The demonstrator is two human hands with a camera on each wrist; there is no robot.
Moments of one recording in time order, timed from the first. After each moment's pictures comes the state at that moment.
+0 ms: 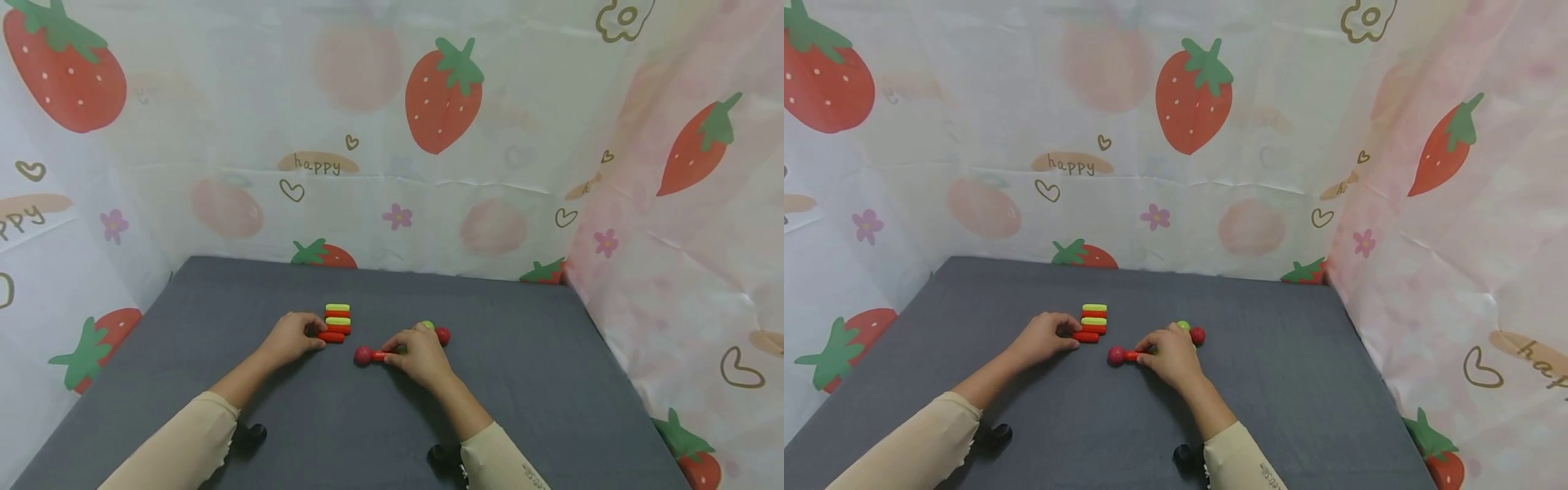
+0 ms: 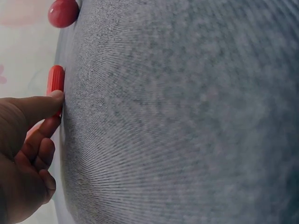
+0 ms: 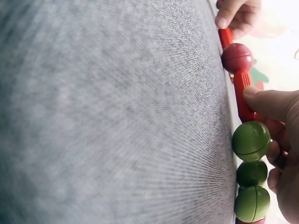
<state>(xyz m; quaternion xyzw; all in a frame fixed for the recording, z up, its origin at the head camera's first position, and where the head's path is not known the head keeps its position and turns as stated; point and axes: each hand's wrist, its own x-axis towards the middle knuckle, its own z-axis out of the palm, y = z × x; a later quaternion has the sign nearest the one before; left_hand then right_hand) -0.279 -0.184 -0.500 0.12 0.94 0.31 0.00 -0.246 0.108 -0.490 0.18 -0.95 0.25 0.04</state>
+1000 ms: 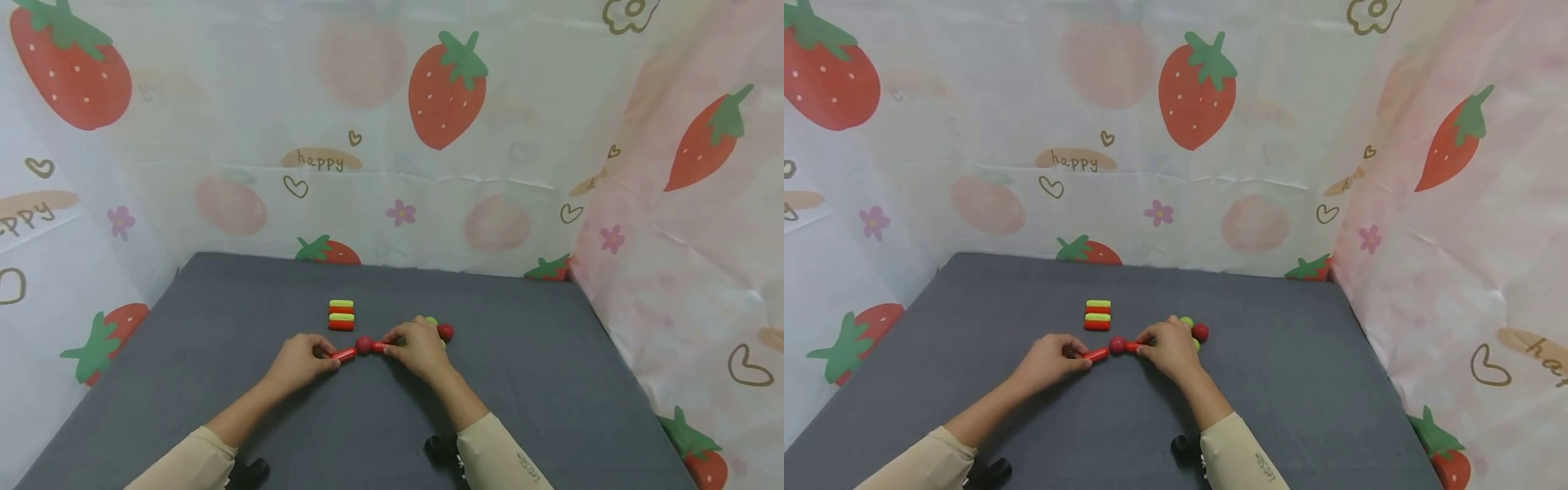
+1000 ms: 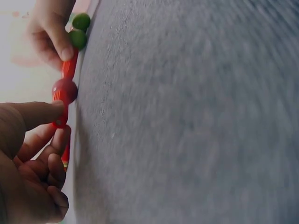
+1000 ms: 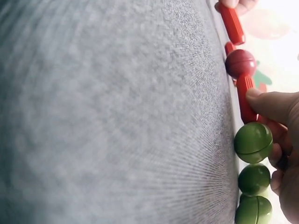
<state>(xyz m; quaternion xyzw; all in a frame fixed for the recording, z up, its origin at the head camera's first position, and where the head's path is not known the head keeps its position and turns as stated) -0.218 -0.157 -0.496 0.04 0.92 0.40 0.03 -0.256 0.099 -0.492 0.19 -0.96 0.22 0.06</state>
